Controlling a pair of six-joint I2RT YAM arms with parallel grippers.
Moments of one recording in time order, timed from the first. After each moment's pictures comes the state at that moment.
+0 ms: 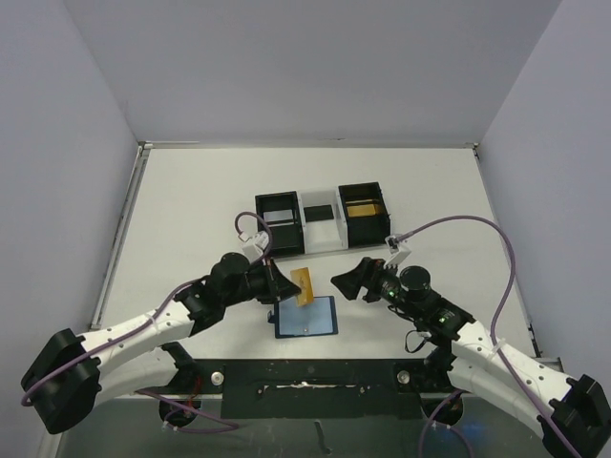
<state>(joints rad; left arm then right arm) -0.81 1.03 0.44 0.11 0.19 -0.93 0.71 0.72 0.30 0.08 -0.06 0.74</state>
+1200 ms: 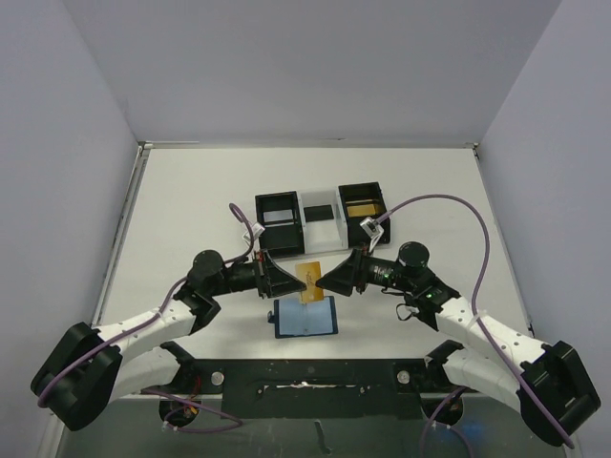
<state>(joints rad) -0.63 1.08 0.32 0.78 0.72 -1.04 0.57 0.95 0.39 0.42 -0.69 0.82</state>
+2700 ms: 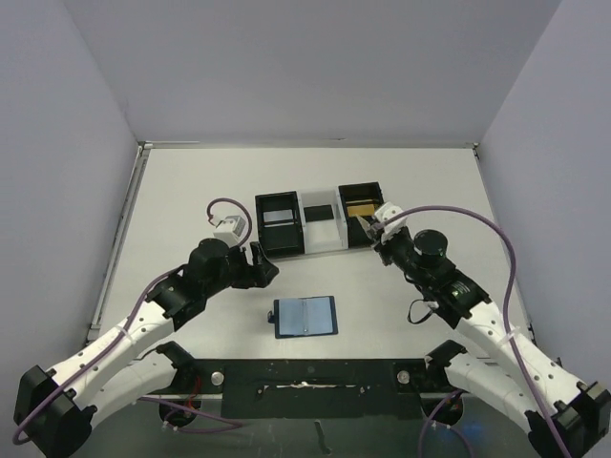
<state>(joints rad) -0.66 0.85 0.58 -0.23 0.02 -0.64 0.56 0.75 0.61 -0.08 -0.07 -0.21</state>
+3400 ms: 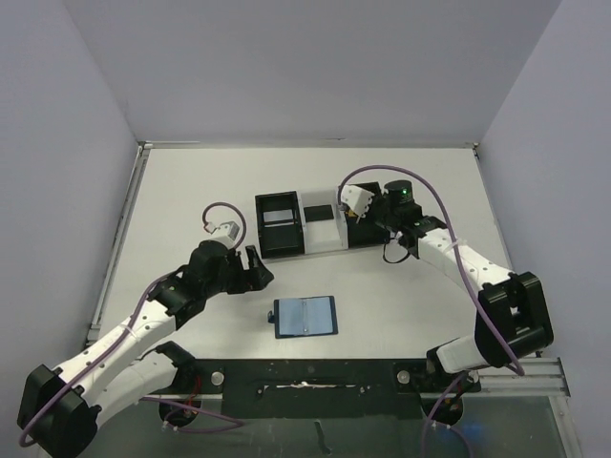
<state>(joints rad) -0.60 0.88 0.55 -0.32 0.01 -0.68 0.37 1.41 0.93 -0.12 -0.12 -0.90</state>
